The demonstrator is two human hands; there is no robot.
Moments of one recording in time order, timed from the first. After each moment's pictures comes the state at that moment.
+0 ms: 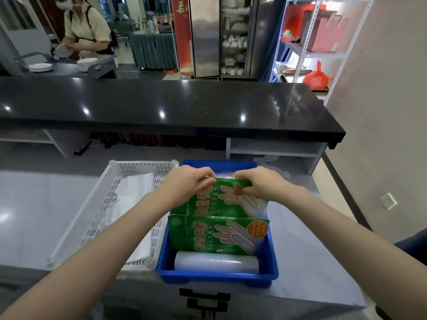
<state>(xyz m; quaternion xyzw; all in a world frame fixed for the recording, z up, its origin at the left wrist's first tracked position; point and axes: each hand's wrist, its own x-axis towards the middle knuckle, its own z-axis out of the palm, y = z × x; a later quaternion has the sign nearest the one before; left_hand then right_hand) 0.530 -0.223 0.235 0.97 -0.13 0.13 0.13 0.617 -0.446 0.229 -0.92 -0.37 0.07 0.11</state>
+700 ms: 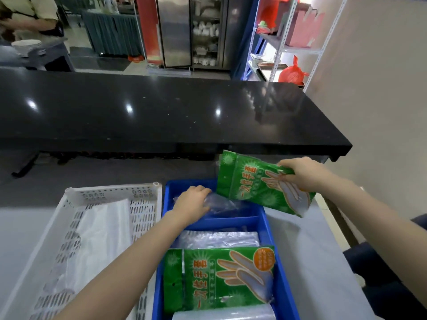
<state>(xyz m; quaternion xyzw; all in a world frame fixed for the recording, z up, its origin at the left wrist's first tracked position) 0.669 -0.200 0.116 0.98 -0.08 -0.04 0.15 0.745 -0.503 0.232 -0.98 -0.18 0.05 0.02</state>
